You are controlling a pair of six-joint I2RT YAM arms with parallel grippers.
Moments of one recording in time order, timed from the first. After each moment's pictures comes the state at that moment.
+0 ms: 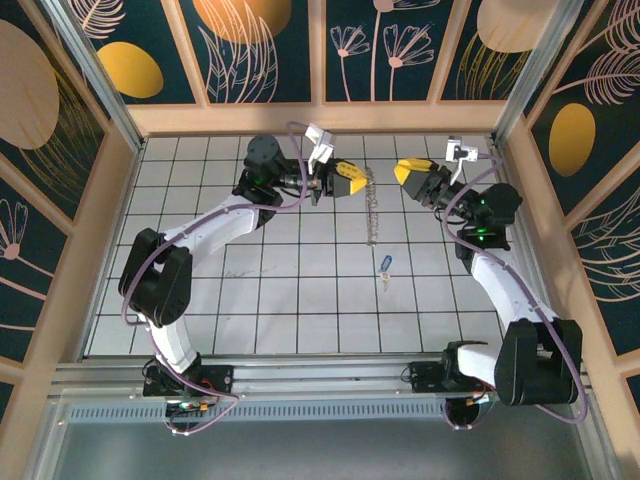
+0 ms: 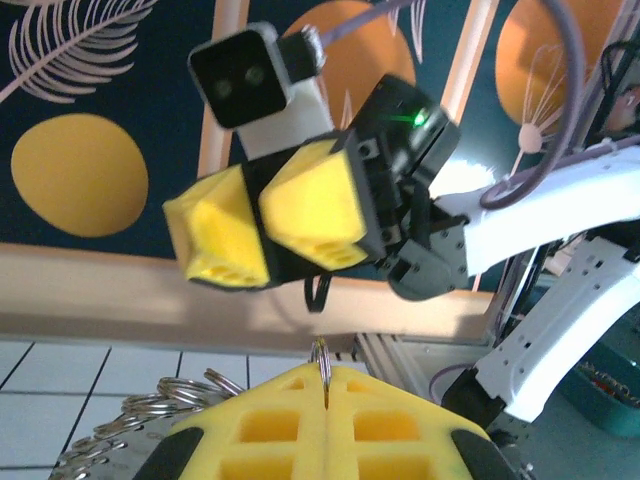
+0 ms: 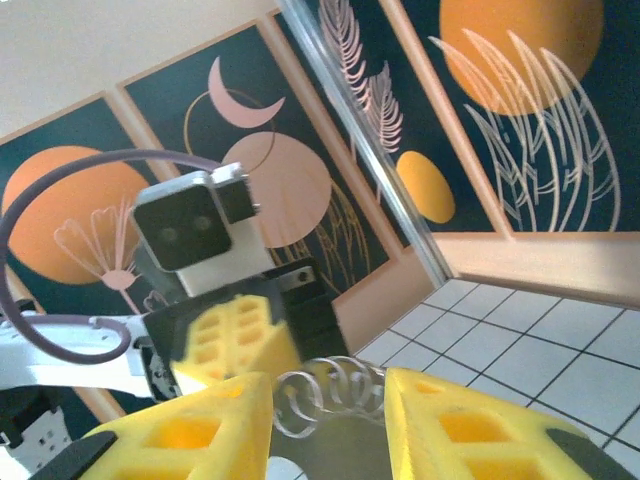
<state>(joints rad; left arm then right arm) -0.58 1.80 1.37 0.65 1.17 -0.42 0.05 1.20 0.75 0.89 -1.04 0.87</state>
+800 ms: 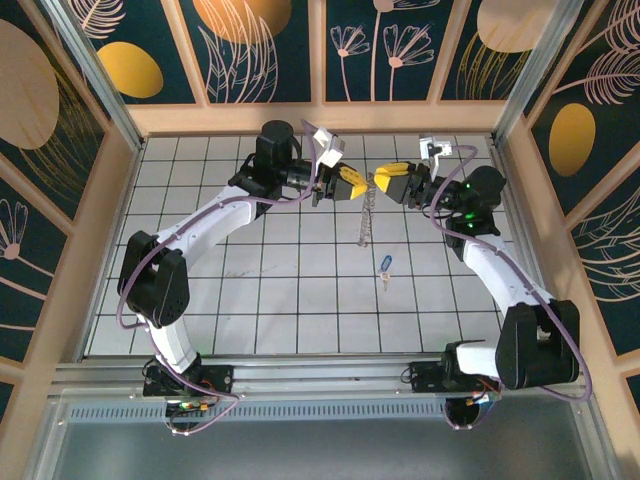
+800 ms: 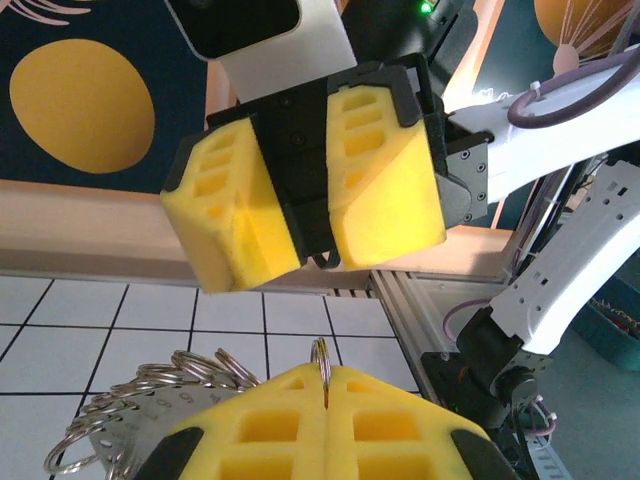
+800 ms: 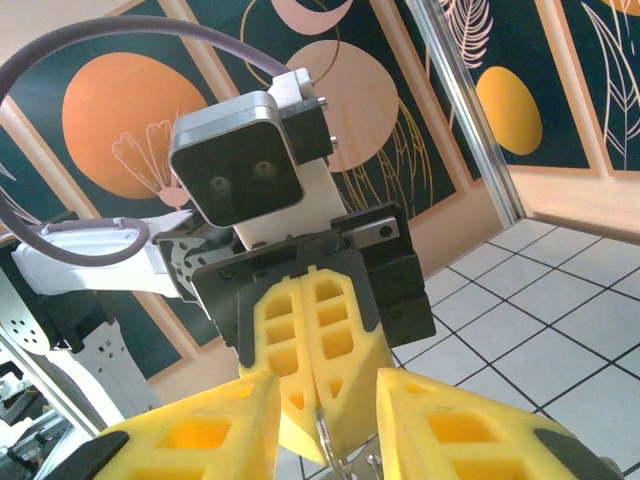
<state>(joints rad) -0.58 1.79 1.49 0.17 1.18 -0.08 0.14 1.29 0.84 0.79 -1.19 0.78</state>
